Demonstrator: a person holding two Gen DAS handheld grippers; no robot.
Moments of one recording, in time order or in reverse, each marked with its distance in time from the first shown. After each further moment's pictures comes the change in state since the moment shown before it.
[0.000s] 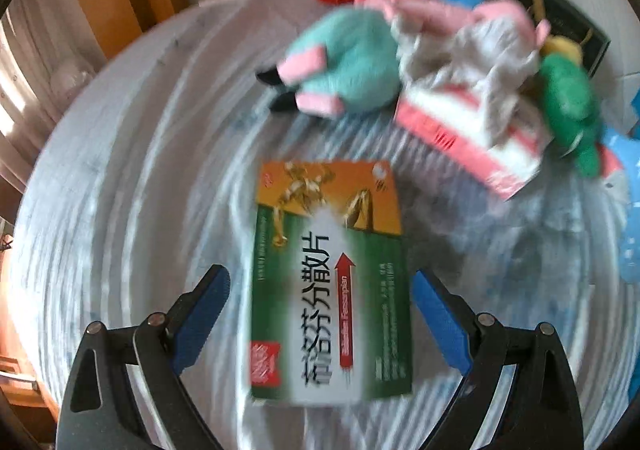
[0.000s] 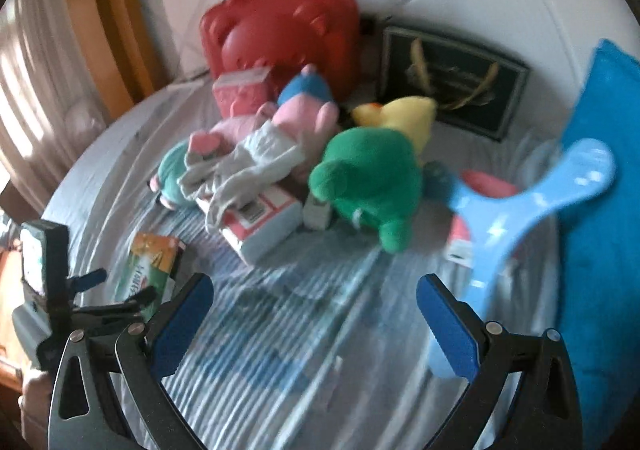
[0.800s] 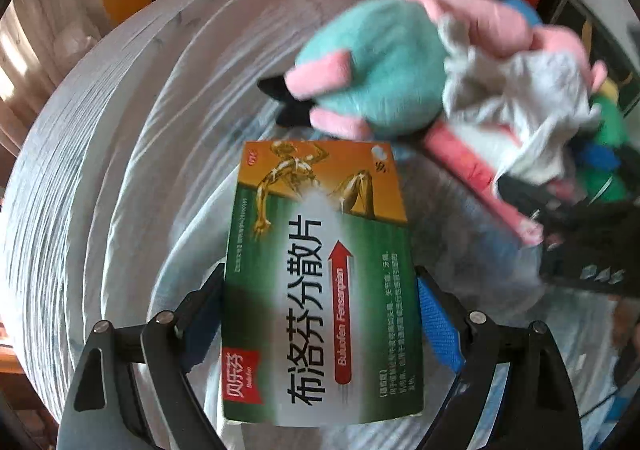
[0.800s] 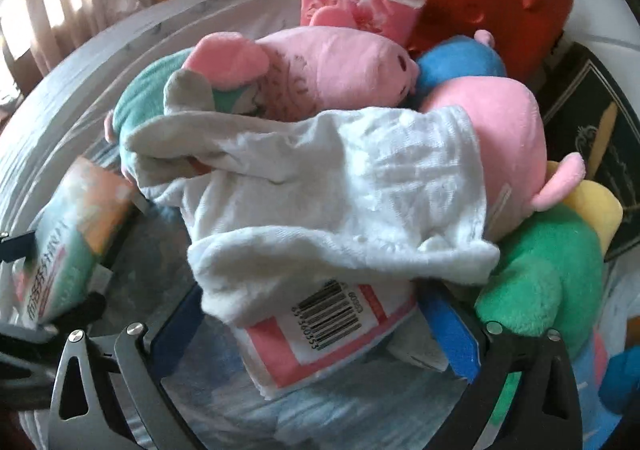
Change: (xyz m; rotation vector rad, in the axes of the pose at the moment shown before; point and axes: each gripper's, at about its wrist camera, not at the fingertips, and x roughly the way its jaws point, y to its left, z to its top) left arm 0.021 -0.003 0.026 -0.109 0.059 0.005; right arm 0.181 0.084 0.056 -0.411 0.175 0.029
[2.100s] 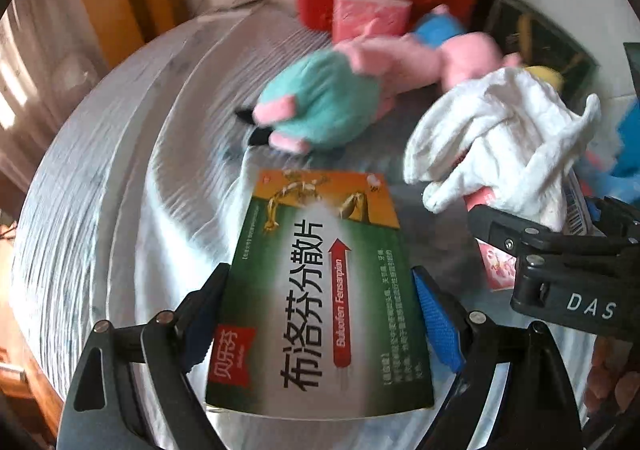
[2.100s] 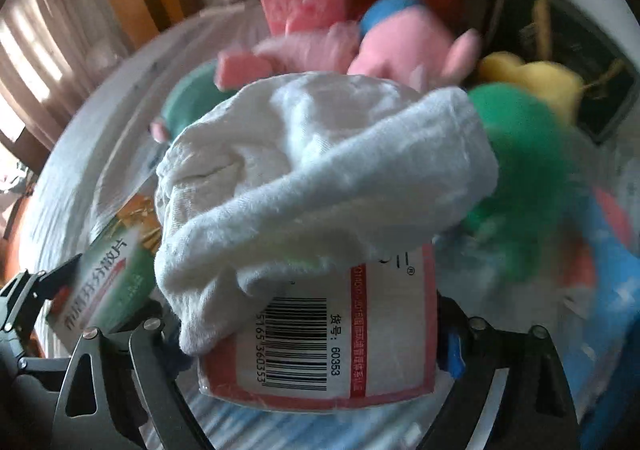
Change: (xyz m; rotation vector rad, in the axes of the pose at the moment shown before) left arm -0.117 -0.047 -0.091 0.085 -0.131 -0.057; right arm -0.081 -0.001 -0.070 0.290 -0.007 0.094
